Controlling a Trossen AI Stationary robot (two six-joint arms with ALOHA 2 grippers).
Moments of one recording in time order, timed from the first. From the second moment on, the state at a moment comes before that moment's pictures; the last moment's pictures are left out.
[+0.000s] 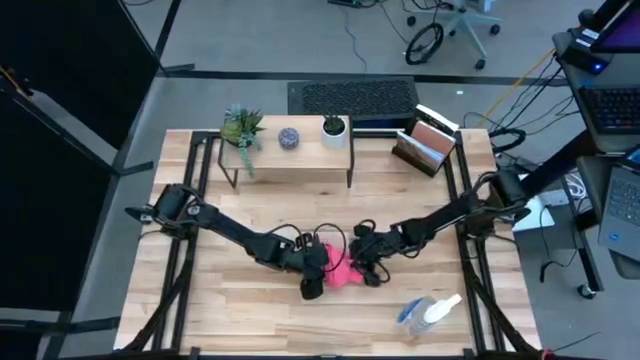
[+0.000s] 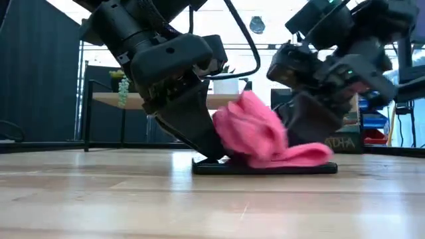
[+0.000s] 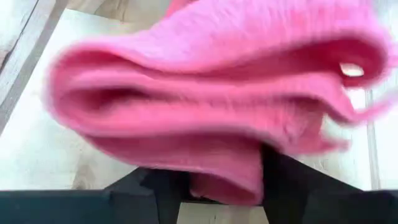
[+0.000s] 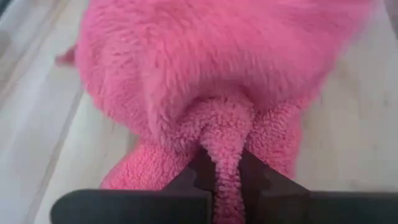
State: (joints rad) left arm -0.33 1.99 1.08 -0.08 -0.17 -0.49; right arm 0.27 1.72 0.67 0.11 -0.03 0.20
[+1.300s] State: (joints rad) left arm -0.24 1.97 1.09 -0.18 -0.15 -0.51; right arm 0.37 1.66 0.64 0.05 0.17 0.26
